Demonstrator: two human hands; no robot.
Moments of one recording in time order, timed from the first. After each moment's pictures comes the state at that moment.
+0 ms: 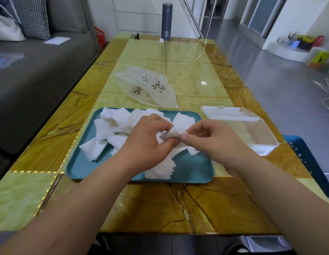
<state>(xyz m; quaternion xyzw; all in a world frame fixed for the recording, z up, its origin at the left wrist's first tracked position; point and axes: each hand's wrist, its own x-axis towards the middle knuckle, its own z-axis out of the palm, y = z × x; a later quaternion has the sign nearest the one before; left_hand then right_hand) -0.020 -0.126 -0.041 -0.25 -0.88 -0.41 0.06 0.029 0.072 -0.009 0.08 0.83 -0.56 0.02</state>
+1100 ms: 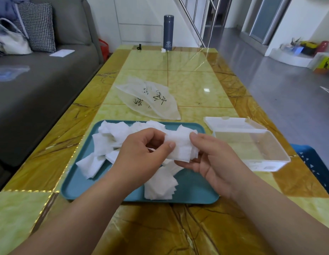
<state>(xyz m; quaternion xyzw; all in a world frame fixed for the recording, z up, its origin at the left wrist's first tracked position) -0.014 -0.124 -0.022 -0.08 -0.80 -0.59 -0.01 0.011 0.060 -0.023 0.14 0.53 -0.84 0.08</state>
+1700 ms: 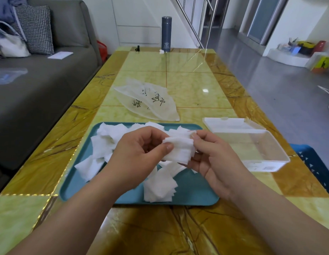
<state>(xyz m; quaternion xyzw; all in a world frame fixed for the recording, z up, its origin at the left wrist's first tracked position) -0.019 -0.133 -0.019 -0.14 -0.76 -0.63 -0.05 0.010 0.057 -0.024 0.14 0.54 -0.83 0.03</state>
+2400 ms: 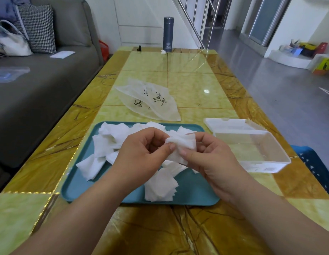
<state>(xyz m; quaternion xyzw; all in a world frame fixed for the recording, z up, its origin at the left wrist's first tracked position) -0.019 -0.127 -0.026 -0.13 -0.77 -0.62 -0.02 0.016 0.057 -0.031 0.06 0.61 -0.79 0.02</state>
